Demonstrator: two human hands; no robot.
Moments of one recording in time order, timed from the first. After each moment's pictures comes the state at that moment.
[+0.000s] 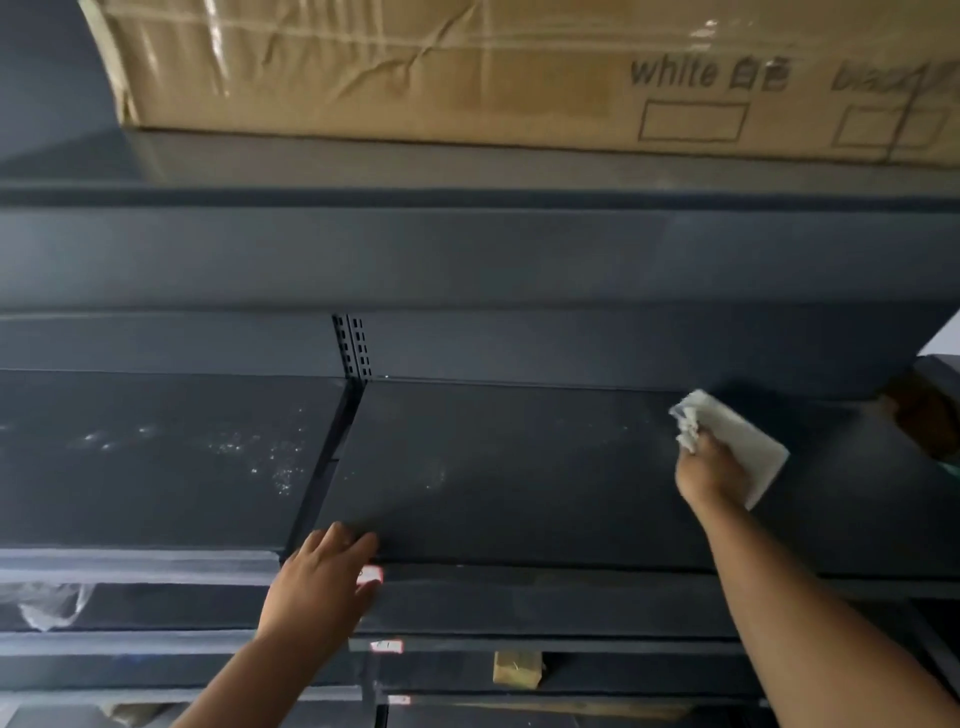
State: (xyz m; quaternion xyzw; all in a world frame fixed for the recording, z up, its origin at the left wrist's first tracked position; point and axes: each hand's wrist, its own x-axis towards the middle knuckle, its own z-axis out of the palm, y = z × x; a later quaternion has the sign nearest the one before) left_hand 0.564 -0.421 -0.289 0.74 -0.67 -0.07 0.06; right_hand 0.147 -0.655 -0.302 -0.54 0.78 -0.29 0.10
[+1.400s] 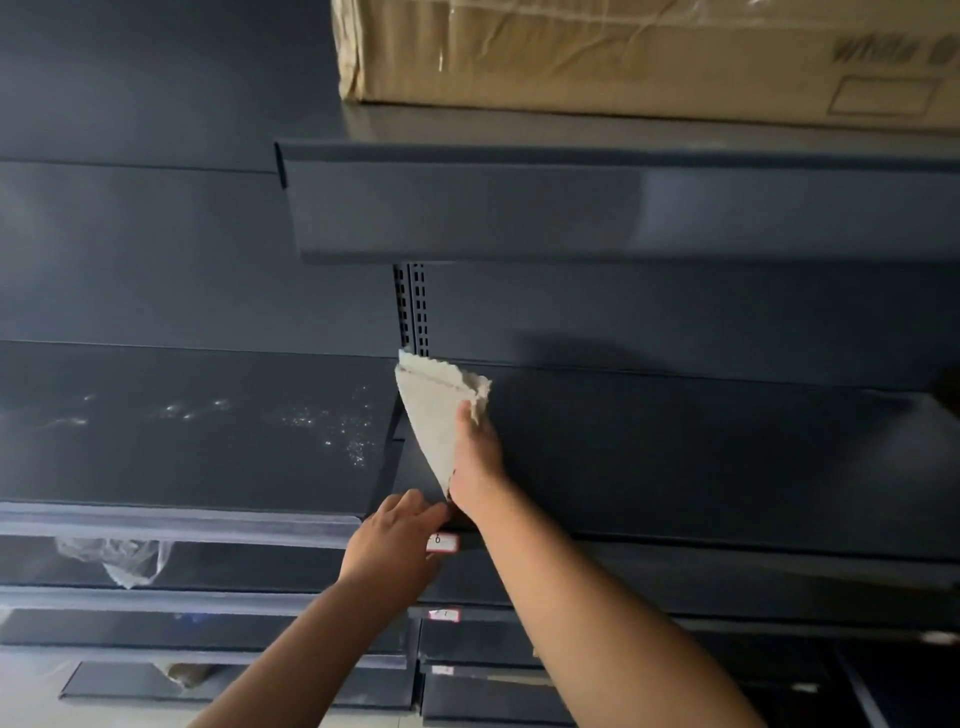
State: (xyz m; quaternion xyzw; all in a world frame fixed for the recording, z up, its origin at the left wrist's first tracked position) left_hand 0.588 -0.423 -0.293 0.70 -0.70 -0.11 0.07; right_hand 0.508 -0.535 -0.257 -0.36 0.48 -0.47 0.65
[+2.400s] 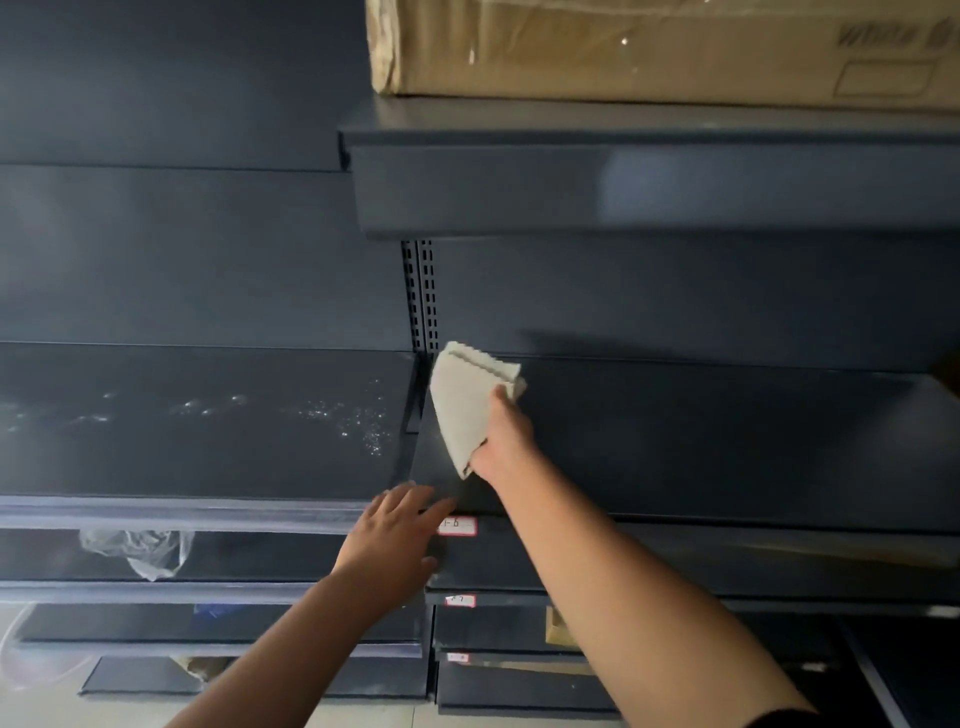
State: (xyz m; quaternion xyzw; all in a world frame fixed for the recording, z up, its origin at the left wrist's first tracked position) left_hand 0.615 -0.404 -0.294 0.66 -0.75 -0.06 0.02; right_hand 0.502 -0.545 -0.247 -0.18 0.41 -0.48 0.76
